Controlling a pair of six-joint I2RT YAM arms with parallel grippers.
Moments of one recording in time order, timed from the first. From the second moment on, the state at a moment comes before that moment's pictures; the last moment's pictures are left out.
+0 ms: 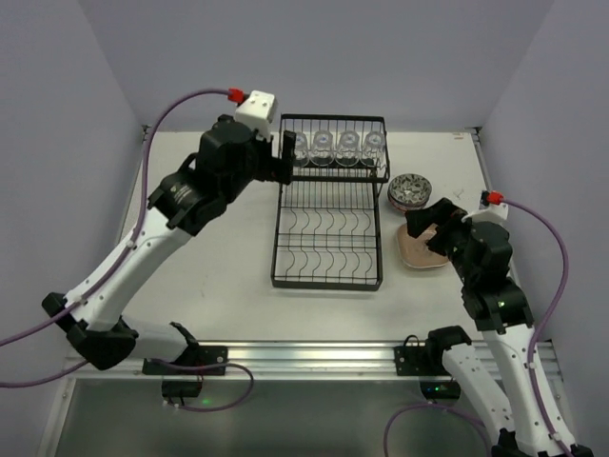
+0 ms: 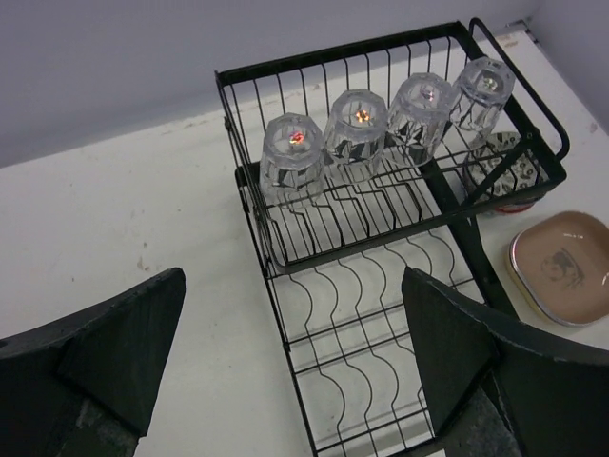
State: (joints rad) left arm -0.77 1.28 1.57 -0.60 -0.41 -0.17; right arm 0.20 0.57 0.79 -0.50 0.15 0.68
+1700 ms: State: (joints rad) left arm -0.49 2.13 2.29 -0.79 0.56 0.48; right arm 0.20 0.34 0.79 -0.75 -0.31 0.44
